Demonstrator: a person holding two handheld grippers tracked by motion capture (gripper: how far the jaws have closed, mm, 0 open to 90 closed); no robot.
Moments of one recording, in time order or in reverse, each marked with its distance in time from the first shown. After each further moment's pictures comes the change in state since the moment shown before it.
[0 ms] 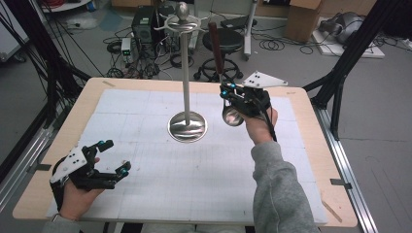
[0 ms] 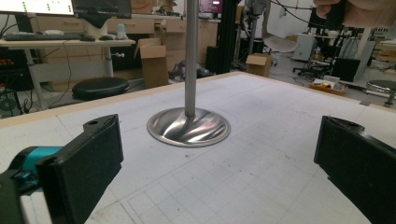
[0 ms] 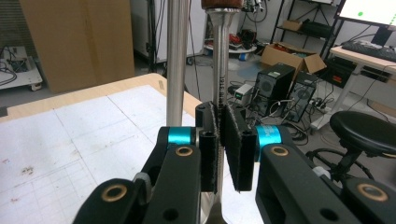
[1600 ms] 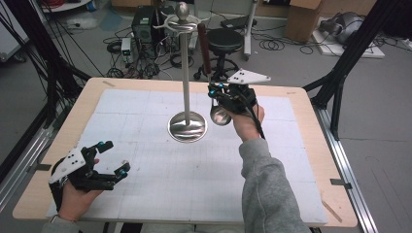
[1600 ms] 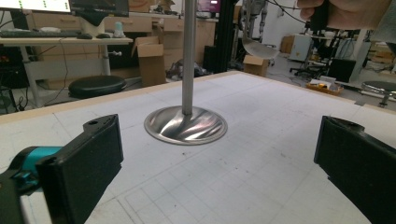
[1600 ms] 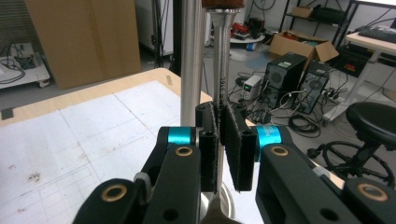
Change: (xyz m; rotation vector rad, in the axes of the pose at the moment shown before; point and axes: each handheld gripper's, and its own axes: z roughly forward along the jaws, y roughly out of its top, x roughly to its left) left arm 0.000 -0.001 -0.002 0.001 -0.012 -0.015; right arm 0.011 0.004 0.030 0.043 0.023 0.030
